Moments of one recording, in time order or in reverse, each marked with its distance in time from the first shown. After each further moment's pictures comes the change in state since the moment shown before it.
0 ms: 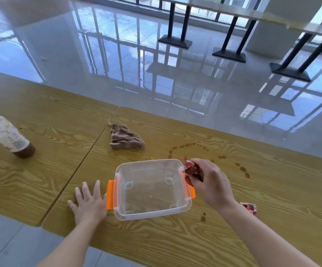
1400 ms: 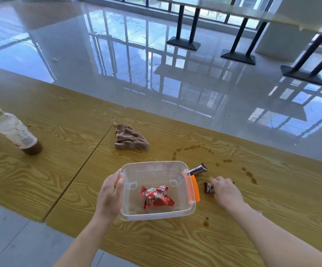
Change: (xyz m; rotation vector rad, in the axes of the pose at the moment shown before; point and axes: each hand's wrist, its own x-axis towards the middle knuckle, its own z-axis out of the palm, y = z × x) left_hand -0.040 0.060 -0.044 -0.907 0.148 0.342; right_hand 0.015 0.112 0.042 -0.518 -0.396 0.191
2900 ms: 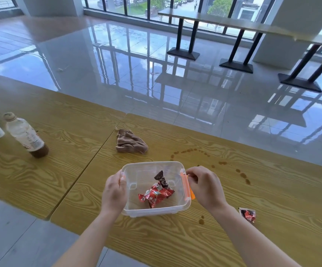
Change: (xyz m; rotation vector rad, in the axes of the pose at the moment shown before) left_hand -0.007 0.019 0.014 0.192 0.135 -0.021; right_hand -0.059 -0.073 -0.072 0.550 0.448 -0.239
